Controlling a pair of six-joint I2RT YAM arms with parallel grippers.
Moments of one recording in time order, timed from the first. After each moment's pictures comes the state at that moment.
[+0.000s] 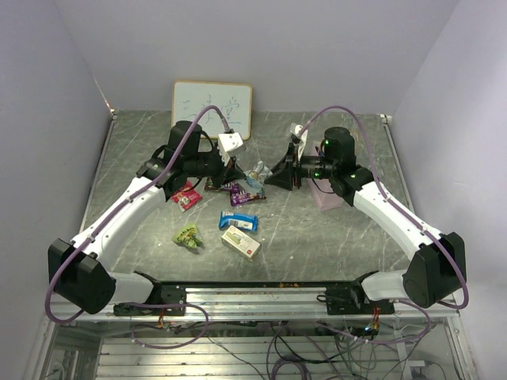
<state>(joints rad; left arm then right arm) -0.50 1.31 1.19 -0.38 0.68 0.32 0.45 1.34 1.05 -0.07 -0.91 -0.08</state>
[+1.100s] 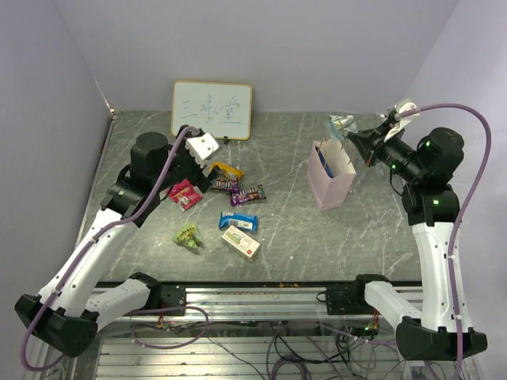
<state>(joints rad) -0.46 1.02 1.12 -0.37 0.35 0.42 -0.02 0.96 1.23 -0.34 -0.69 -0.13</state>
